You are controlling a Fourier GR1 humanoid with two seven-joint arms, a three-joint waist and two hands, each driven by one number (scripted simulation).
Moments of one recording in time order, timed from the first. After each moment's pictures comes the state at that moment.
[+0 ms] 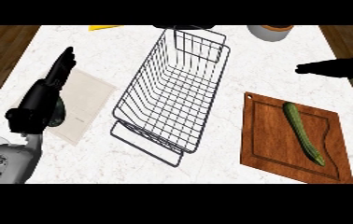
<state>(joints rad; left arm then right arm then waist) -0.22 0.48 -0.13 -1.54 0.07 0.11 -0.02 -0.57 -1.04 0.26 -1.61 0.04 0.93 0.16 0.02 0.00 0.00</state>
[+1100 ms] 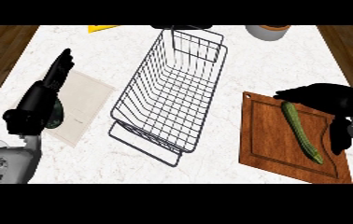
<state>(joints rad) -0.20 0.42 -0.05 -1.55 0.01 0.04 -0.01 -0.47 -0.82 0.42 -1.30 0.68 0.76 -0.20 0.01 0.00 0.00</state>
